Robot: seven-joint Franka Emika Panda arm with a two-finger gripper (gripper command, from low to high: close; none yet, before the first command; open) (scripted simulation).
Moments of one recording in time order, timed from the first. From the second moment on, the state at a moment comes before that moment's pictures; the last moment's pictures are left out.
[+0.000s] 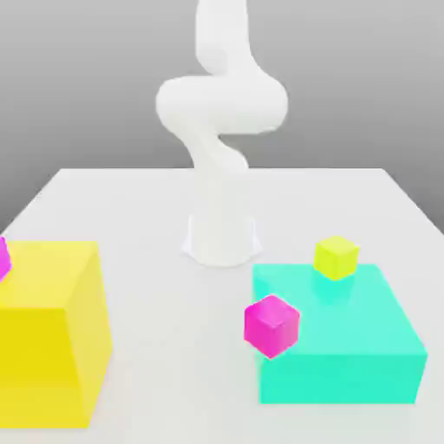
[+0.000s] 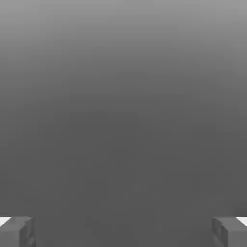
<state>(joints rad) -0.06 -0.75 -0.03 -2.31 0.00 2.32 0.85</state>
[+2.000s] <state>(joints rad) -0.82 0.04 -0.15 -2.71 -0.08 2.69 2.05</state>
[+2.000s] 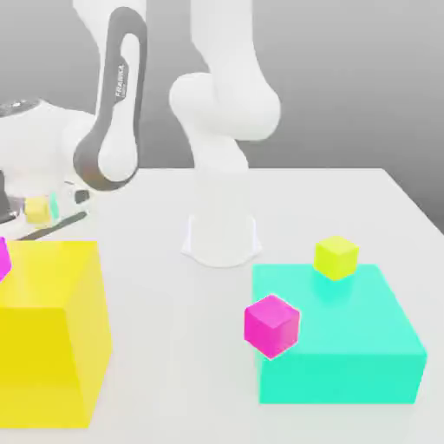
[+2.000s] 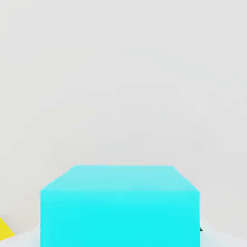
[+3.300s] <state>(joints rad) -0.39 -0.17 0.25 -2.34 0.14 2.07 1.65</state>
